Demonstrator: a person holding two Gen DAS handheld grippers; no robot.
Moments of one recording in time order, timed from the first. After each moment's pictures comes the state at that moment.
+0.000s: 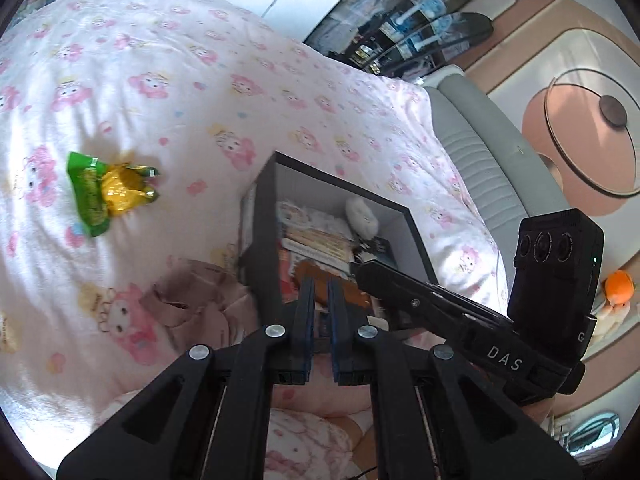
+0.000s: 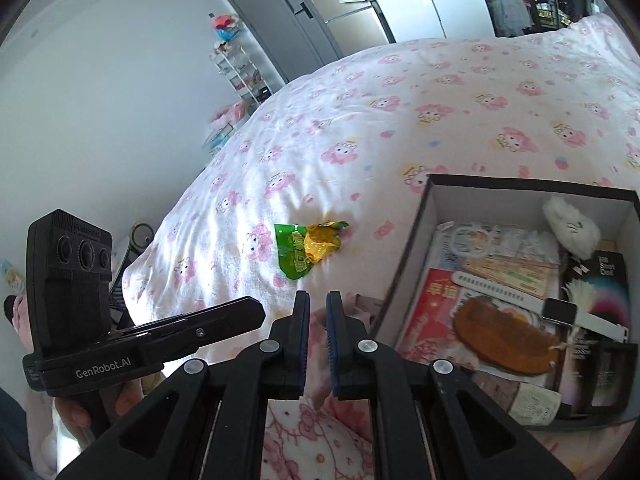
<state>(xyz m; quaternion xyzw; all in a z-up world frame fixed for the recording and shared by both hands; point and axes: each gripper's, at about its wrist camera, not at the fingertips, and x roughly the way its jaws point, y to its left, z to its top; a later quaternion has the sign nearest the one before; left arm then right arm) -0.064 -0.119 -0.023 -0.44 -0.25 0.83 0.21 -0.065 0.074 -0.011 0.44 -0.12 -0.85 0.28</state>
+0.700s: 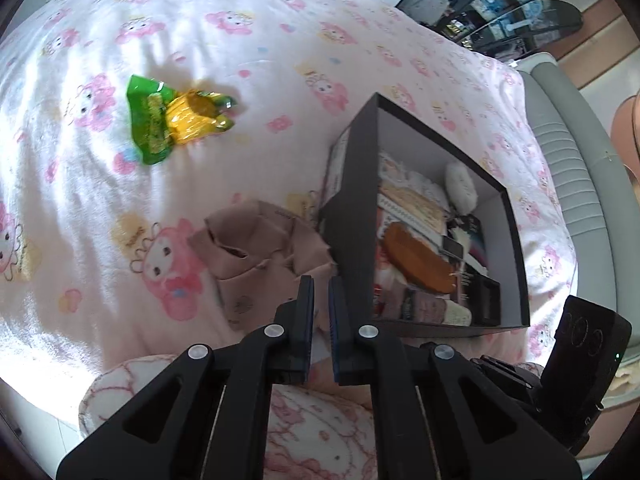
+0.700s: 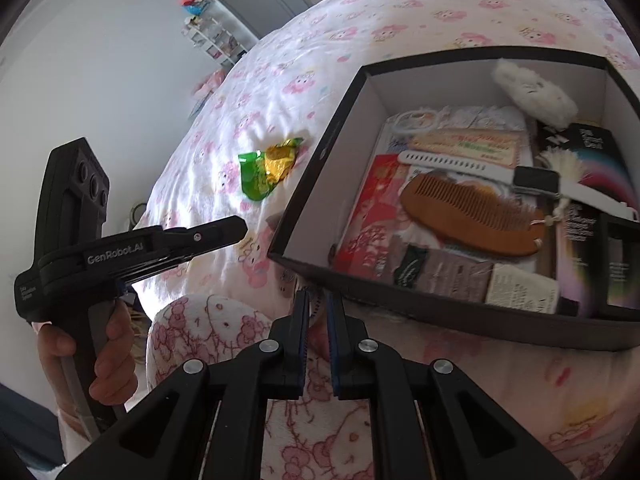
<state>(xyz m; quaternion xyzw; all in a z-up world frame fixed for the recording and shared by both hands) -0.067 -0.124 -0.088 -0.54 -0.25 0.80 0.04 -0.042 0.101 -0.093 0.54 -0.14 -0.78 0.29</state>
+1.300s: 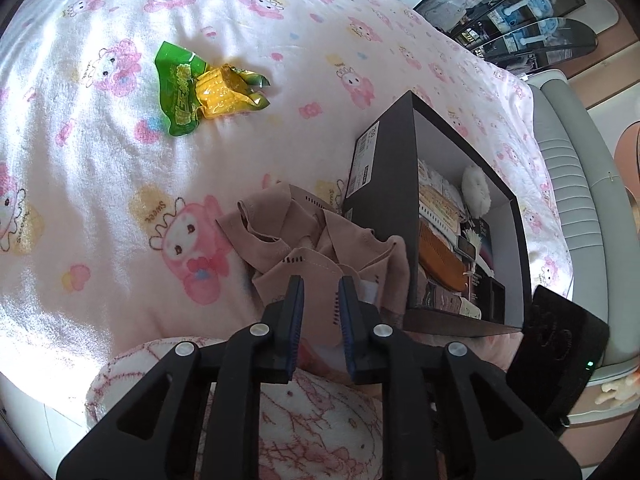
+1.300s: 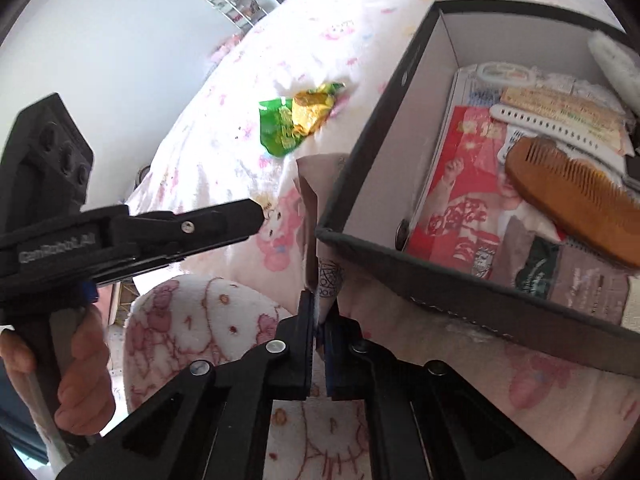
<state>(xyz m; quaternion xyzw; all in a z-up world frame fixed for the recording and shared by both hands) -0.053 -0.145 -0.103 -0.54 -0.28 0.79 0.04 -0.040 0.044 -0.126 0.54 -0.11 -0.77 0.33</state>
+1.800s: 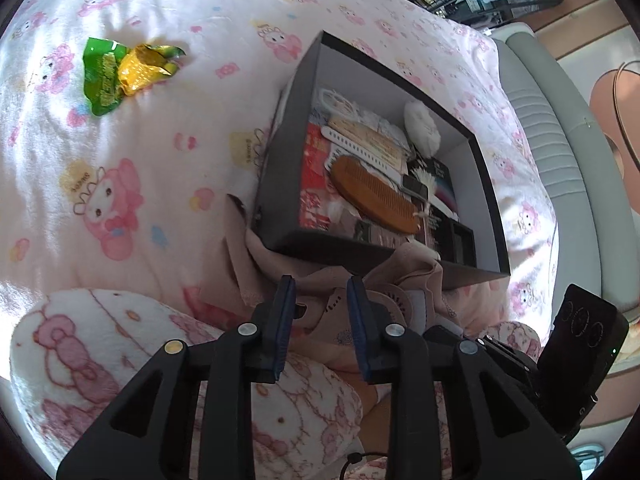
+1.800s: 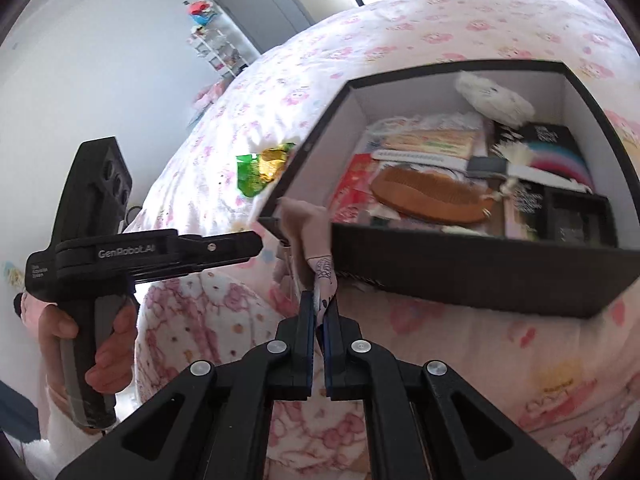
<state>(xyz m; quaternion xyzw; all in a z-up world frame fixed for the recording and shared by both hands) -0.041 -0.063 -0.098 -0.57 -0.24 0.78 0.12 0.009 0.158 -0.089 0.50 -0.15 -0.81 0.26</state>
